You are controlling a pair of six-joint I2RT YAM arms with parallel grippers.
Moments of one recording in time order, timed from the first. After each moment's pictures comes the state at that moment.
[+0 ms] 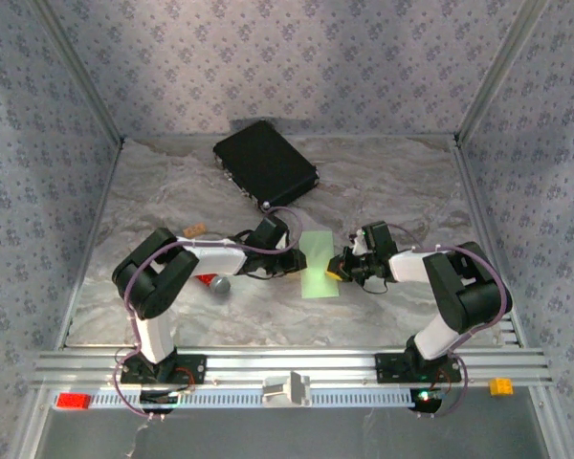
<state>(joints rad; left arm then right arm) -0.80 1.82 0.90 0.03 0.34 -0.95 0.34 1.60 0.52 0.11 -0.67 0.84</state>
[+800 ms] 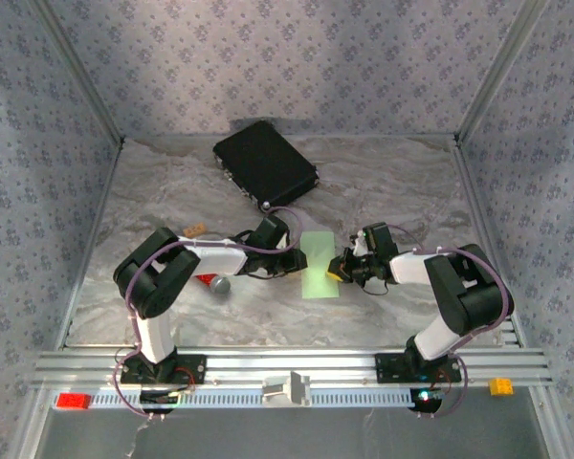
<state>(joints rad) -0.80 1.83 0.90 0.05 0.34 -0.97 0.34 1.58 0.51 0.11 -0.66 0.85</state>
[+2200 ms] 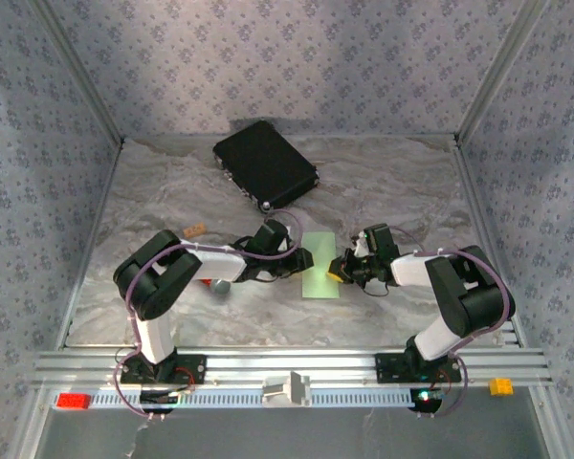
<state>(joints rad) -0.82 1.82 0.83 0.24 0.34 -1.05 0.33 1.57 0.49 0.14 -0.66 0.88</state>
